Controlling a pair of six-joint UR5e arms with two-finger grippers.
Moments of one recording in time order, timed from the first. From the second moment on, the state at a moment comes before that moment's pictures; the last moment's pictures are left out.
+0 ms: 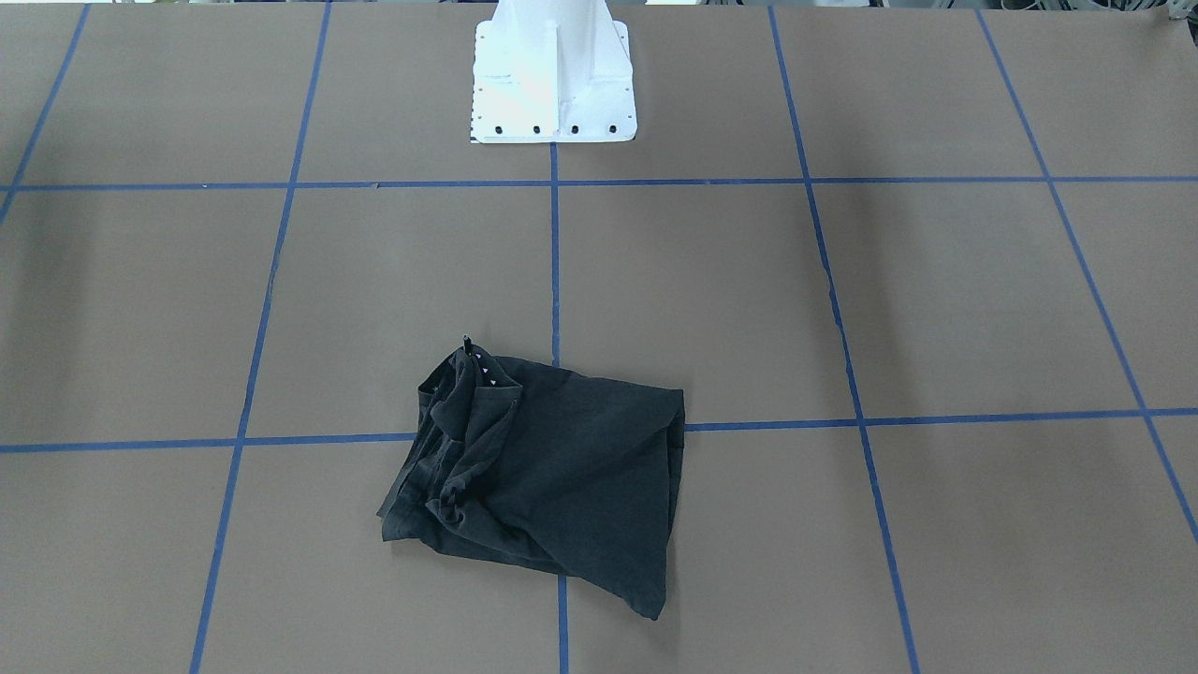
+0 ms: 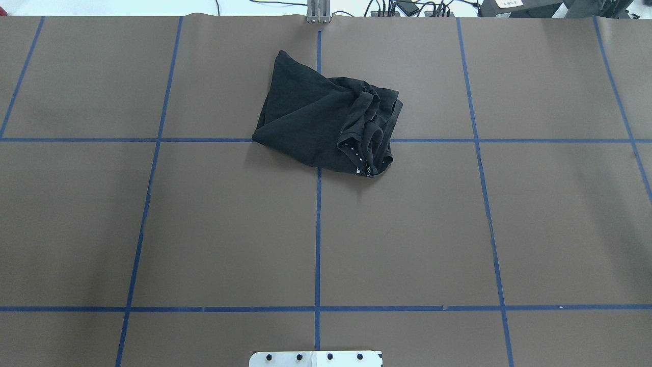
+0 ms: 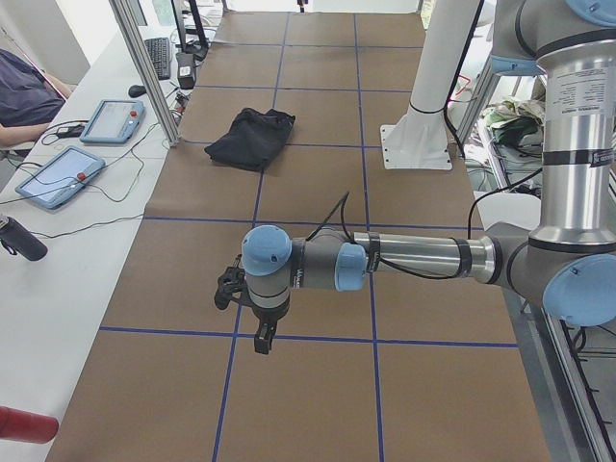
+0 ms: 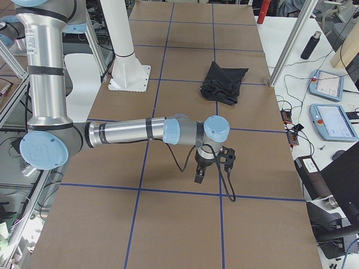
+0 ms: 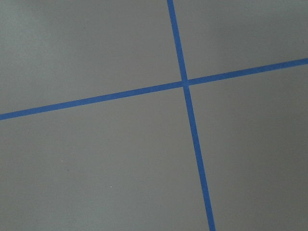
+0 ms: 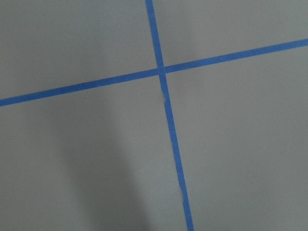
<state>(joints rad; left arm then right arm) -1.62 -1.50 -1.69 -1.57 -2.29 0.19 1.50 -1.58 1.71 -1.76 2.33 0.21</state>
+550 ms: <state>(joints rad) -1.62 -1.50 -1.73 -1.57 -2.24 0.19 1.51 -1.60 1.73 -1.76 2.28 0.21</state>
